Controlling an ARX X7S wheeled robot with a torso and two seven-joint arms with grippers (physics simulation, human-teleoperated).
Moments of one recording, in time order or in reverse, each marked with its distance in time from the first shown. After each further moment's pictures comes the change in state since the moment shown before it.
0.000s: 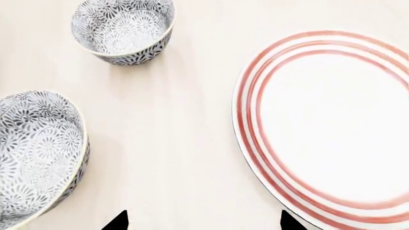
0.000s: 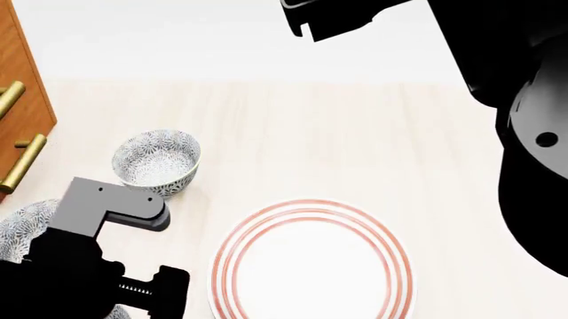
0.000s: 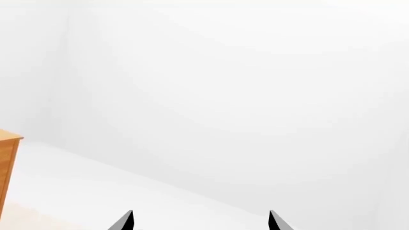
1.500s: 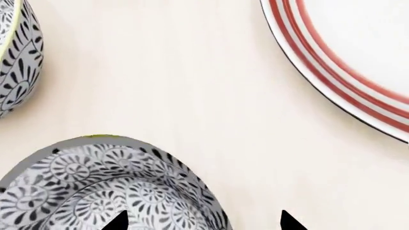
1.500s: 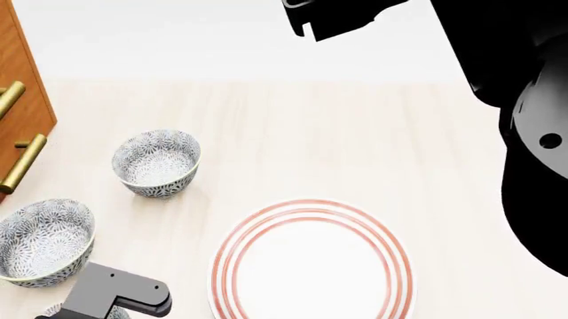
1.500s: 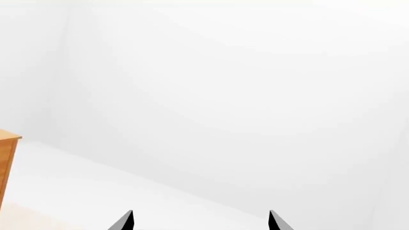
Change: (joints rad) left arm 0.195 -0.080 0.146 0.001 0.160 0.105 0.154; right arm 0.017 0.021 -0.034 -0.001 0.013 -0.026 0.003
